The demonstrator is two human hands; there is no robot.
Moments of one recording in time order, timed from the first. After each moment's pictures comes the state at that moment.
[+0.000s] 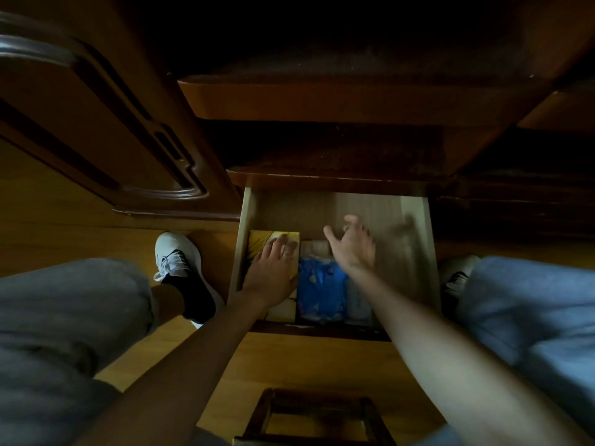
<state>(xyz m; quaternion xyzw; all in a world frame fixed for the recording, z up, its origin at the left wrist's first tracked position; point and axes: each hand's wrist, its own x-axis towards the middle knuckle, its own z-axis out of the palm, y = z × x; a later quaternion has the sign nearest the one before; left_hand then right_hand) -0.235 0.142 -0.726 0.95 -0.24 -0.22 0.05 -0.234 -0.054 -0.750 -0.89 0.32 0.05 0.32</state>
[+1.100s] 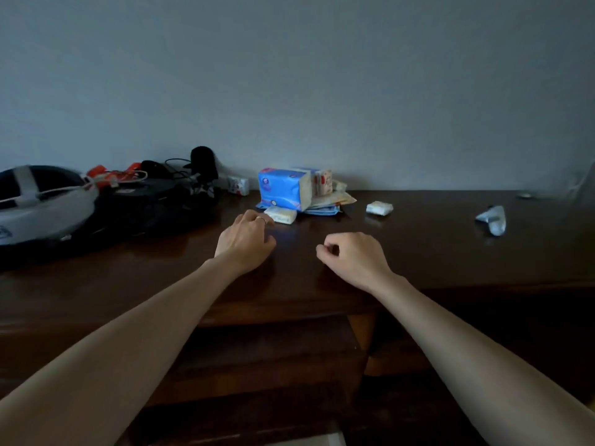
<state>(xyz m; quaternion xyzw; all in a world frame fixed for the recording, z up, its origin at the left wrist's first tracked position) 0.004 -0.050 -0.273 0.92 -0.30 0.16 0.19 -0.129 -0.250 -0.278 -0.96 0.07 -0.25 0.07</state>
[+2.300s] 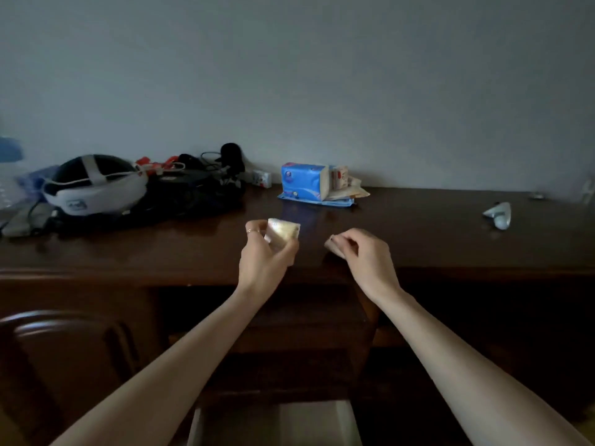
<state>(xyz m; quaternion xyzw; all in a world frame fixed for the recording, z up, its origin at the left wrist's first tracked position) -0.138 0.009 -0.294 0.77 -0.18 0.10 0.61 -0.194 -0.196 -0.301 -0.89 0.03 -0.39 0.25</state>
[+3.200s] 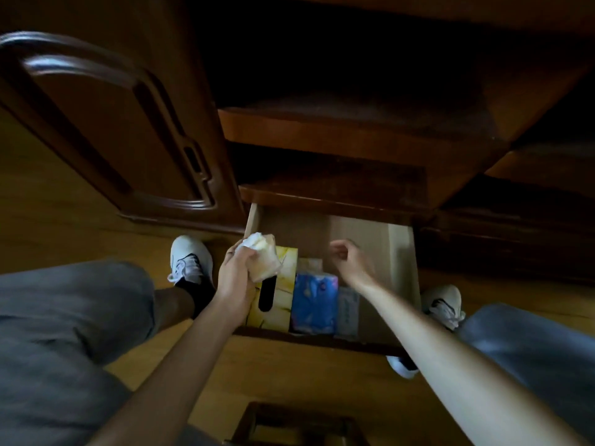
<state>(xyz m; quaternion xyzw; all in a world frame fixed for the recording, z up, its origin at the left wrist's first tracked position) -0.245 0.177 -0.638 0.52 0.29 -0.18 0.78 -0.258 -0.061 -0.684 -0.88 0.20 0.13 0.42</state>
